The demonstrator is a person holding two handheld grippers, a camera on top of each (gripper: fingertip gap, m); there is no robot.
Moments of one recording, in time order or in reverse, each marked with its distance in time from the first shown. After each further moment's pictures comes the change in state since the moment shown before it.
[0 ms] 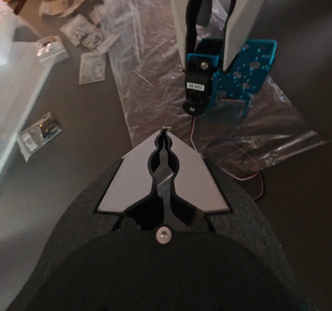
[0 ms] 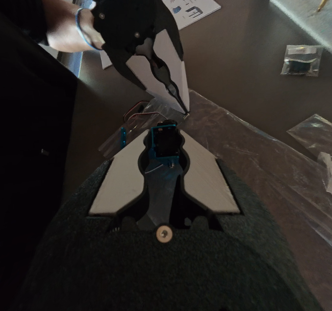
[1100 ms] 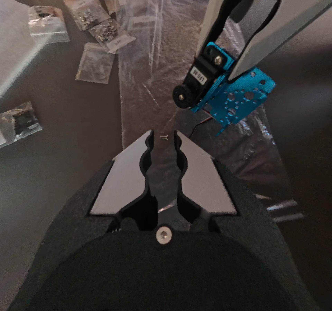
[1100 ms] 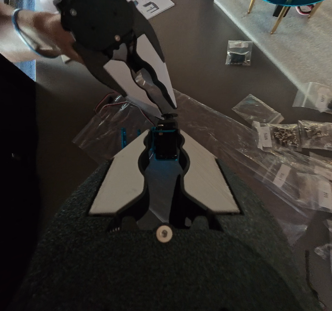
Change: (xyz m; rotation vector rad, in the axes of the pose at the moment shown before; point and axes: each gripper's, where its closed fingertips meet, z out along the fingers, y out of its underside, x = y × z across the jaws) left arm -0.005 -0.020 0.031 -0.057 -0.037 -0.266; right arm 0.031 0.005 -0.038 -0.029 0.210 -0.004
